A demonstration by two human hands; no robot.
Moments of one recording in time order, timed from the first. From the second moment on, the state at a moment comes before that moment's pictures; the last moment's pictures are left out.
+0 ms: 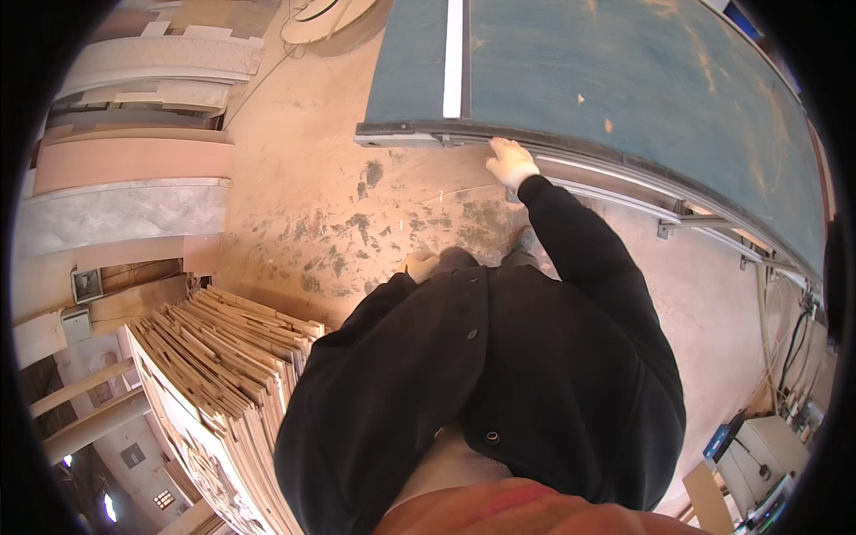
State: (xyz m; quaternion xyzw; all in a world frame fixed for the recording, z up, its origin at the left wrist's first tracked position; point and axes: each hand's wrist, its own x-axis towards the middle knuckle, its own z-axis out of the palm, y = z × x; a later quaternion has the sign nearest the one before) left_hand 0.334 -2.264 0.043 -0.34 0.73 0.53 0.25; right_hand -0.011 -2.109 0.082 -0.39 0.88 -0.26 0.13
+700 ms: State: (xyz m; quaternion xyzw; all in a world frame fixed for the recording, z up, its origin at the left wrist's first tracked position) left_hand -0.040 -2.446 0.051 -0.28 0.81 0.51 0.05; right_hand -0.105 -2.327 0.055 0.12 0.82 -0.52 0.23
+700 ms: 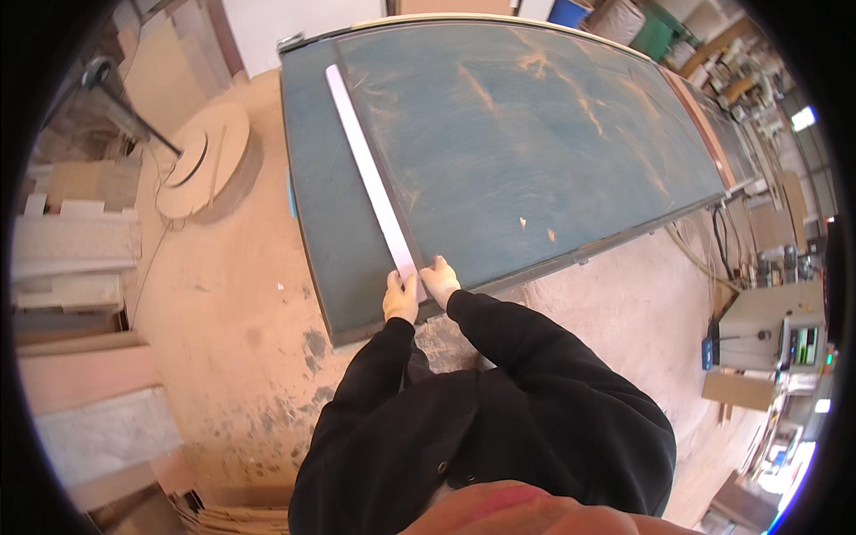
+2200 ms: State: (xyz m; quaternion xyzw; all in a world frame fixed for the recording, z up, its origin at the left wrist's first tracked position) left_hand 0.145 -2.118 0.240 0.60 0.68 0.35 0.24; right_hand 0.257 -2.079 0.113 0.33 0.16 -0.89 -0.28
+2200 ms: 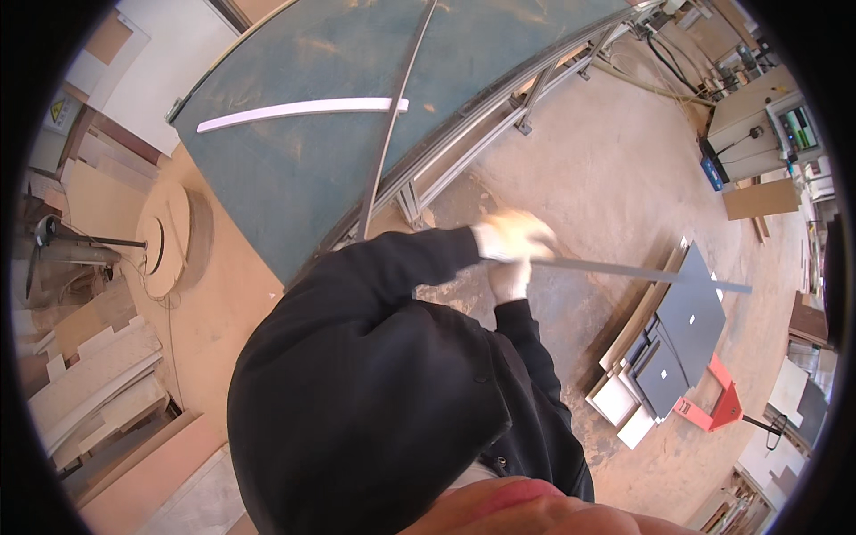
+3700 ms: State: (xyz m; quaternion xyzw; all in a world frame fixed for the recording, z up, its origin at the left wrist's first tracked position) left_hand -0.085 -2.054 0.012 -0.05 0.33 0.66 0.67; right_hand 0.397 -2.071 0.166 0.39 0.35 -0.84 0.15
